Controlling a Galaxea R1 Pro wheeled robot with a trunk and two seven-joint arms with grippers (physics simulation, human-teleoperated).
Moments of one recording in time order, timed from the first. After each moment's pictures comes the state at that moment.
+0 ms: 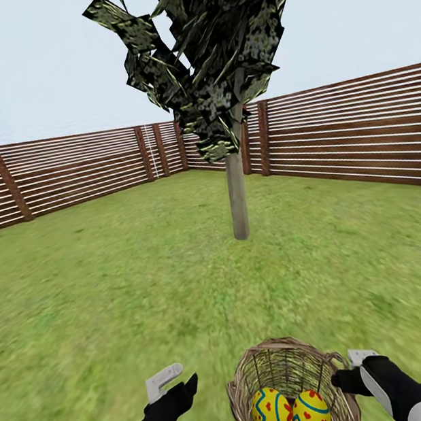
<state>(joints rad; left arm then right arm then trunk) 0.00 -0.17 0.01 -1.53 0.31 0.58 0.12 -0.52 -0.08 -0.22 -0.47 0.04 0.53 0.04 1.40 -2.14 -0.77</state>
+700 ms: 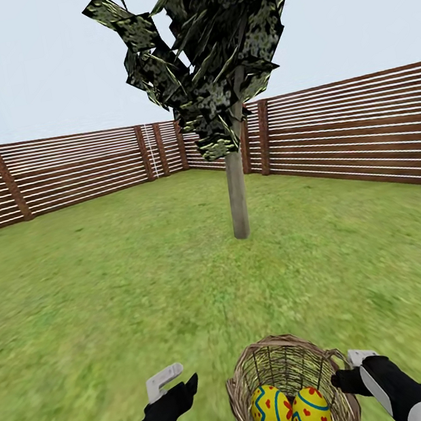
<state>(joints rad) 0.00 -0.17 0.01 -1.53 0.31 0.58 0.12 -0.52 -0.08 -0.22 -0.47 0.04 0.53 0.04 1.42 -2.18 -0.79</state>
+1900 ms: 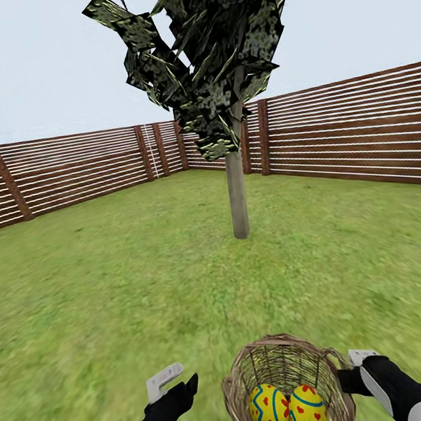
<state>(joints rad) 0.00 -0.17 0.01 -1.53 0.31 0.58 0.11 -0.52 -0.08 -0.22 -0.47 0.05 0.53 0.04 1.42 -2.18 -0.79</state>
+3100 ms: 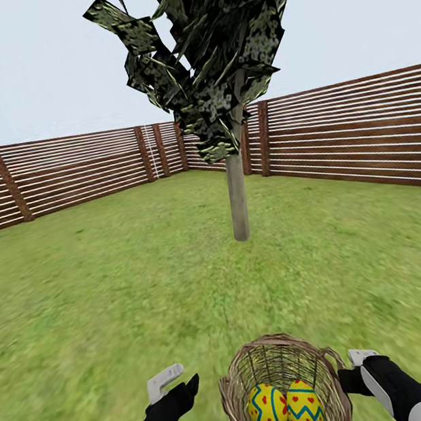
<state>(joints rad) 0.00 -0.17 0.01 -1.52 0.33 0.57 0.11 -0.52 -0.09 -0.22 -0.47 0.04 0.53 0.04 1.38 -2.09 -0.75</state>
